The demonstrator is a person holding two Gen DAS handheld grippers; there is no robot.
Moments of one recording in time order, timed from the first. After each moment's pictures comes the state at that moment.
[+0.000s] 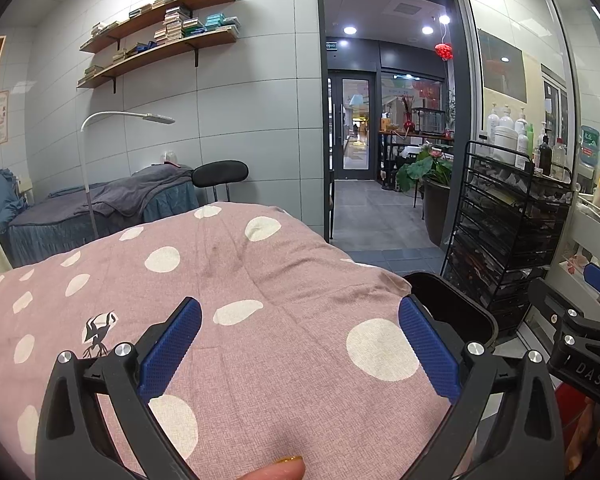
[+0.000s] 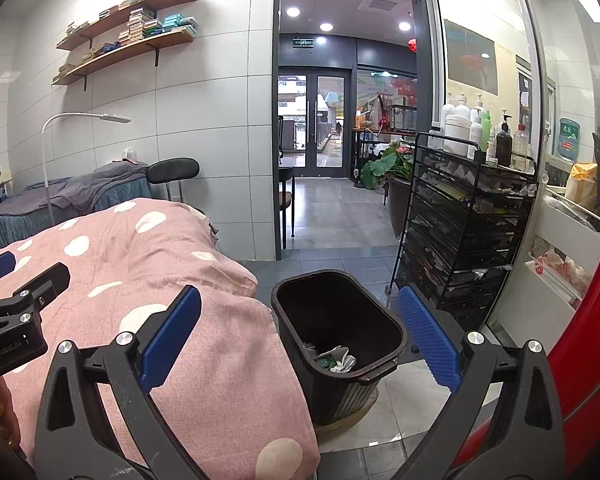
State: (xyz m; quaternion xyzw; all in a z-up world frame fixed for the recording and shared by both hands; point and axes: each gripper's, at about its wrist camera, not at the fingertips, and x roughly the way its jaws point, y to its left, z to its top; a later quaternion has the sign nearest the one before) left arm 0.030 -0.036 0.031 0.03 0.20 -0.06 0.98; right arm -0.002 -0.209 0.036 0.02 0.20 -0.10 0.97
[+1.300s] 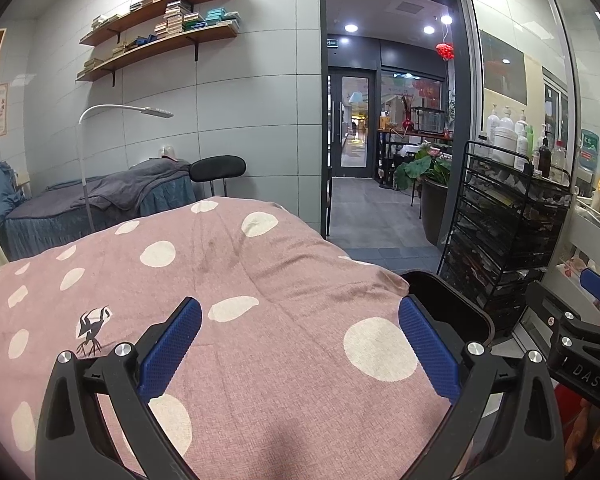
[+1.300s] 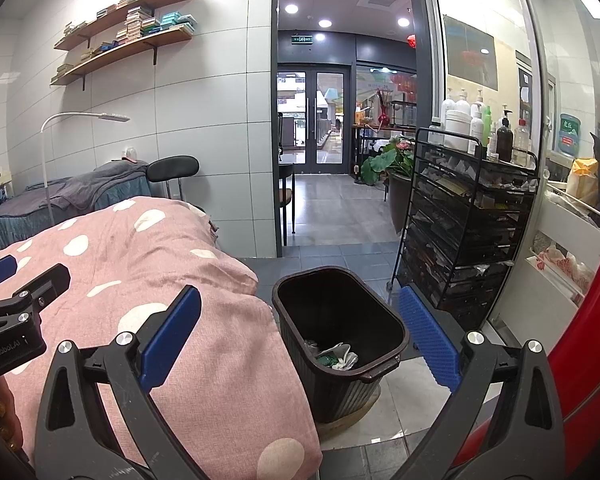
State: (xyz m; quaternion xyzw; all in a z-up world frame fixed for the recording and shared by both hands) left arm 0.029 -0.040 0.031 0.03 0.20 -0.06 0.98; right arm 0.003 -0.208 0.034 0.02 0.21 -0.10 0.97
